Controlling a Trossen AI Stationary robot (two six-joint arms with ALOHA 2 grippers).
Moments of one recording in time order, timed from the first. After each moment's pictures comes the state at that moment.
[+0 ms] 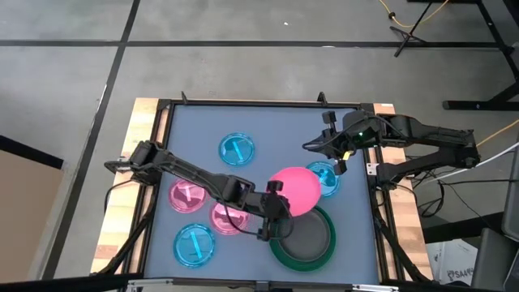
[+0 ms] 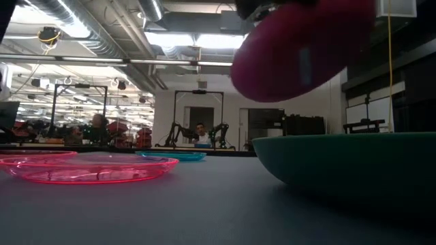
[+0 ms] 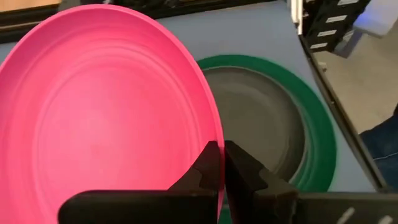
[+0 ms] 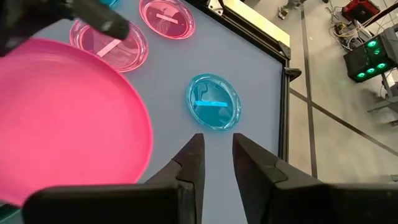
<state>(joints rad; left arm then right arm) -0.33 1.98 1.70 -0.44 -0.16 -0.10 -0.03 1.10 1.28 -0.81 0.03 -0.55</state>
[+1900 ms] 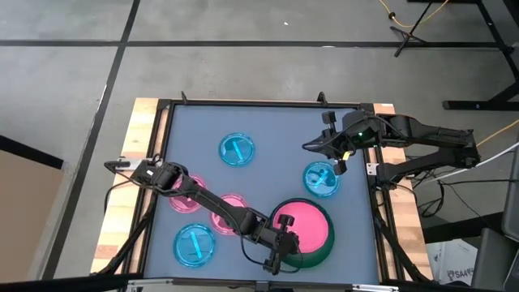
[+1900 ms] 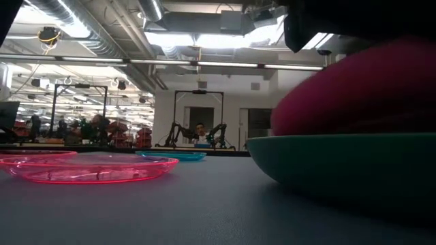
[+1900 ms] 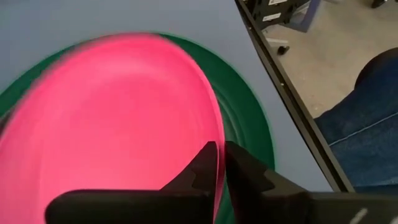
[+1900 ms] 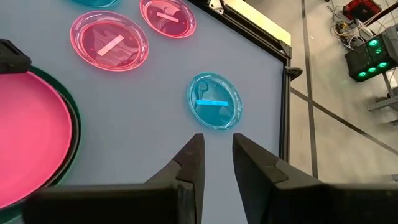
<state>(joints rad) -0.43 2.28 1.89 -0.37 -0.09 -0.12 -0.03 1.10 1.28 -0.81 0.03 -0.55</state>
